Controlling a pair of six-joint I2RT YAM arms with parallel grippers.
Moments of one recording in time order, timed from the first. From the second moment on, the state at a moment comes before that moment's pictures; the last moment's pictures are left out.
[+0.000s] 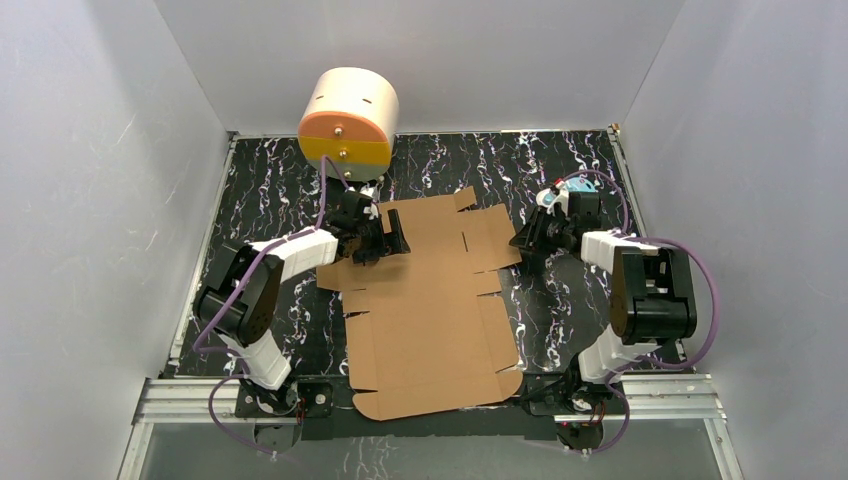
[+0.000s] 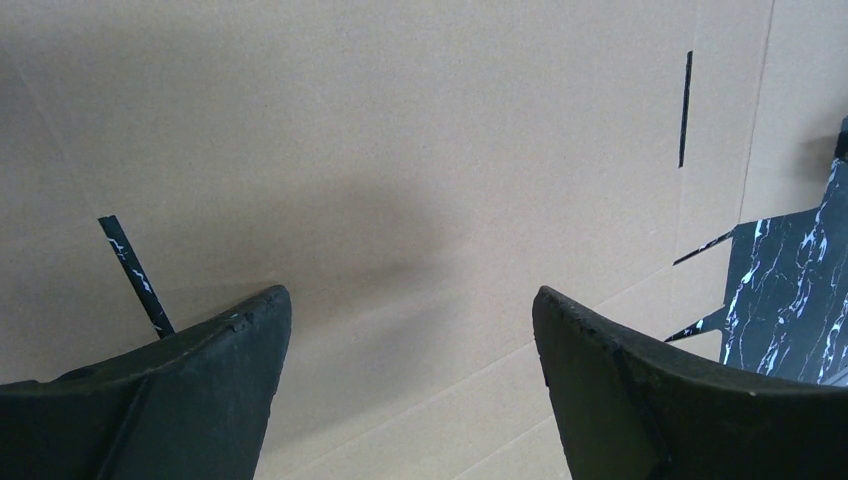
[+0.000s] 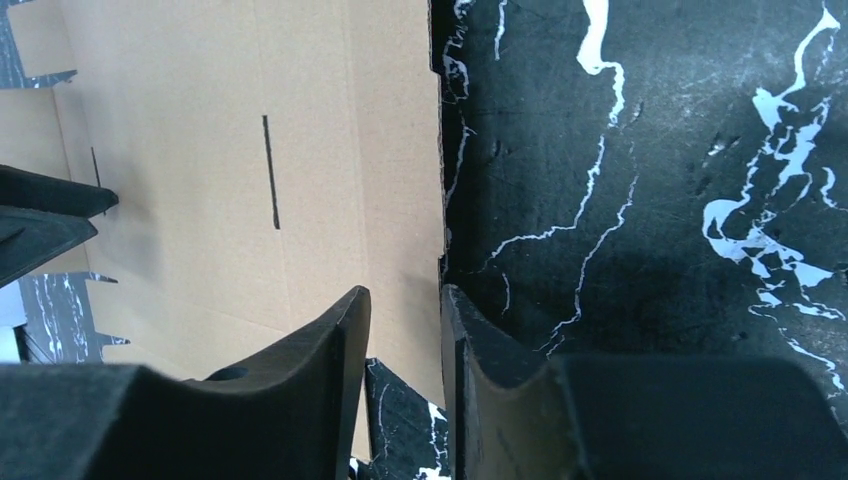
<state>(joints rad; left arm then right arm) -0.46 1.70 0.94 -0.11 0.17 -0.58 0.01 1.63 0.77 0.01 -0.57 0.34</state>
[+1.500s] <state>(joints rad) -0.46 1.68 0.87 -0.01 0.17 -0.64 0.92 1.90 1.35 -0.70 0.81 0.21</state>
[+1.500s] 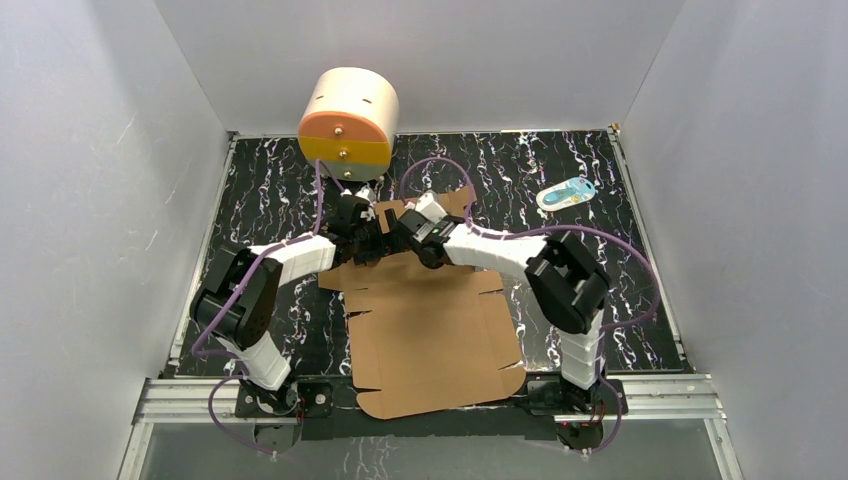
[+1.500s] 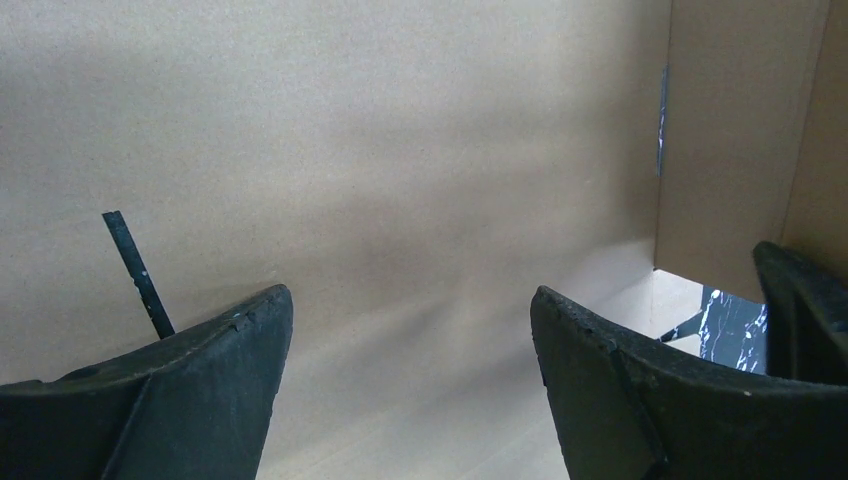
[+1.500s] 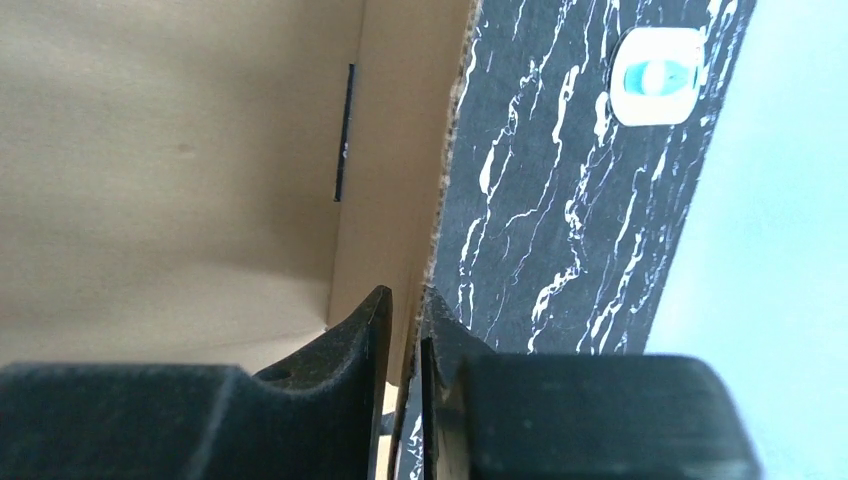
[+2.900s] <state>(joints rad) -0.42 1.23 0.75 -0.24 0.11 -0.71 0.99 1.56 1.12 -0.46 0.57 0.16</state>
